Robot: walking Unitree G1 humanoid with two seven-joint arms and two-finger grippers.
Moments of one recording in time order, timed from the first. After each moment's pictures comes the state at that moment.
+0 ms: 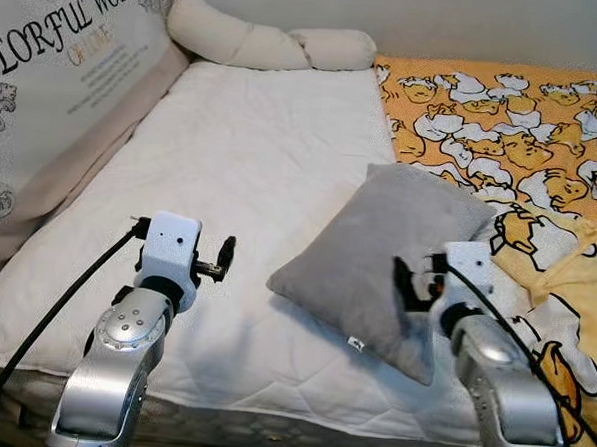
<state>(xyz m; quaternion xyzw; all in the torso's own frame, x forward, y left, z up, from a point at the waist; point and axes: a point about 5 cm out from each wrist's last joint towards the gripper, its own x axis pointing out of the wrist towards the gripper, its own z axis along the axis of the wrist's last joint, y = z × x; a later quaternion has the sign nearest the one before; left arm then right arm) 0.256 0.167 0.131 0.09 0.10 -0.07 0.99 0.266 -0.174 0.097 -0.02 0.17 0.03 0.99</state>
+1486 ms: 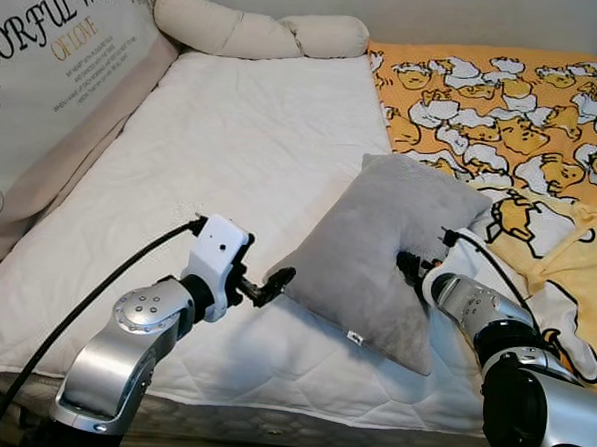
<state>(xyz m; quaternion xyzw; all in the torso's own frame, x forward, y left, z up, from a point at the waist) 0.258 0.131 0.133 0.07 0.13 -0.32 0.94 0.342 -0.194 0.049 0.24 0.33 -0.04 0.91</state>
